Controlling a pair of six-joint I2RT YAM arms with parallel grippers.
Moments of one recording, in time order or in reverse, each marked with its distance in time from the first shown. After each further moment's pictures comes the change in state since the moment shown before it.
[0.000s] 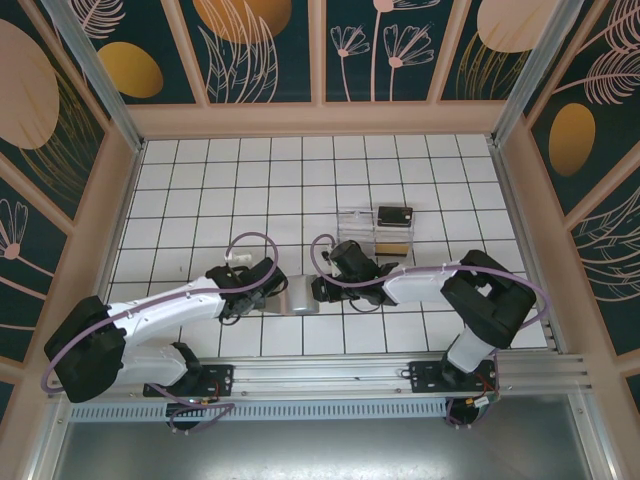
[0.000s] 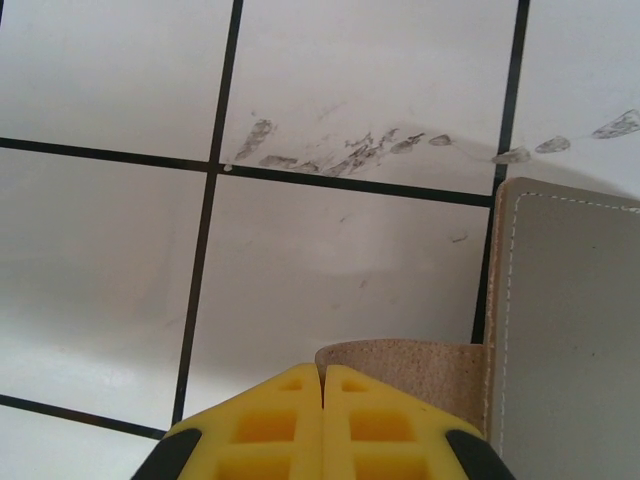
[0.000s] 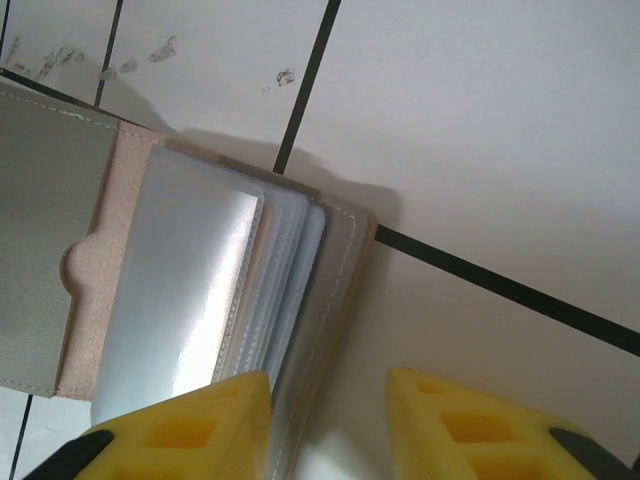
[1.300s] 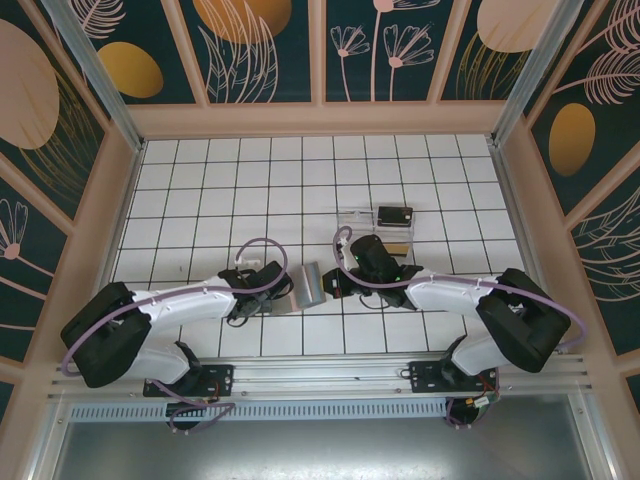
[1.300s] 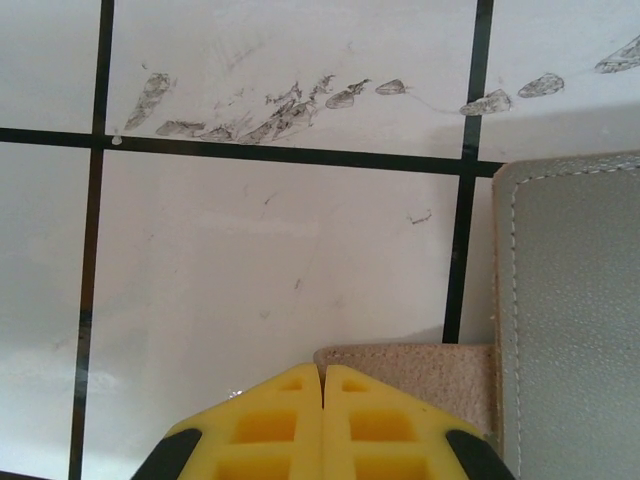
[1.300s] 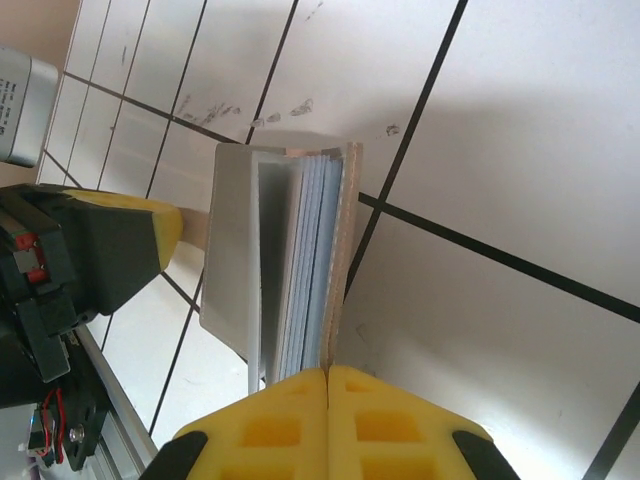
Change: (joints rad) left arm 0.000 0.116 -0.045 0.162 0.060 0.039; right arm -0.072 -0.204 -0.089 0.051 -0.137 0.016
